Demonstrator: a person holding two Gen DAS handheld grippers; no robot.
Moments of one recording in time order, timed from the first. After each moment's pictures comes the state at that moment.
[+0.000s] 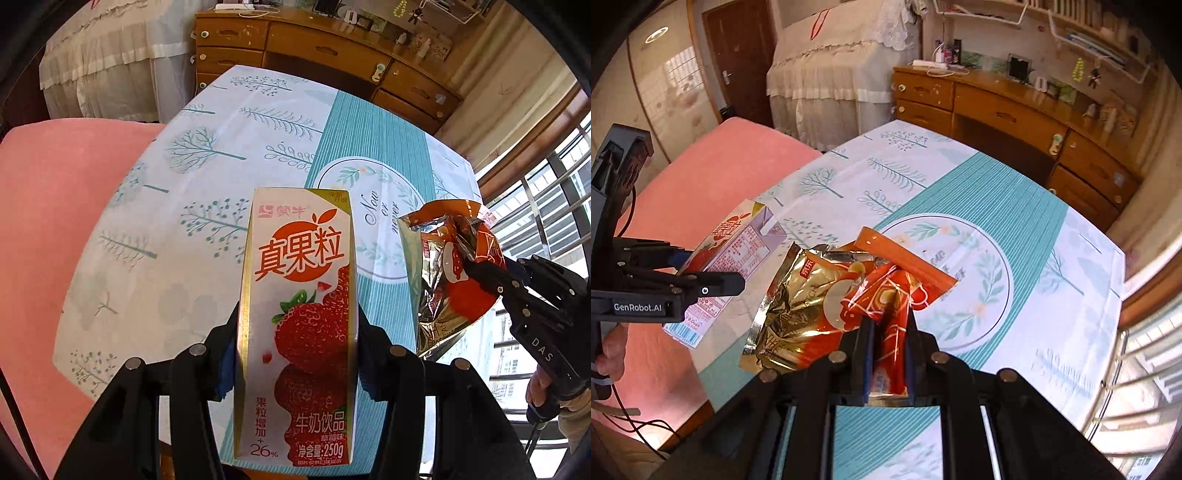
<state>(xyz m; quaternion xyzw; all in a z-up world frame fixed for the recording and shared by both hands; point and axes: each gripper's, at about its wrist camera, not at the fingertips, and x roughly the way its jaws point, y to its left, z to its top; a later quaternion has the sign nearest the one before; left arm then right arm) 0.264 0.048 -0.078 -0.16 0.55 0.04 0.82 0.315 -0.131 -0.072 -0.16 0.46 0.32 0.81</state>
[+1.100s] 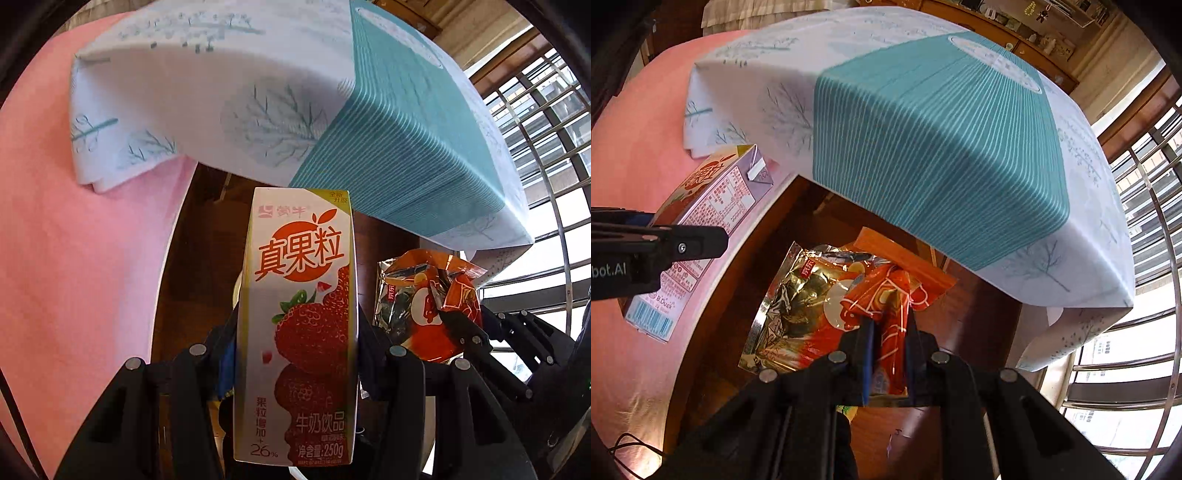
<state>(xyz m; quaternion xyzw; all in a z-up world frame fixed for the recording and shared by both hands) -0.032 0.076 -0.248 -0.19 0.63 -0.04 0.75 -0.035 -0.073 -0.241 -0.23 0.55 0.12 0.79</state>
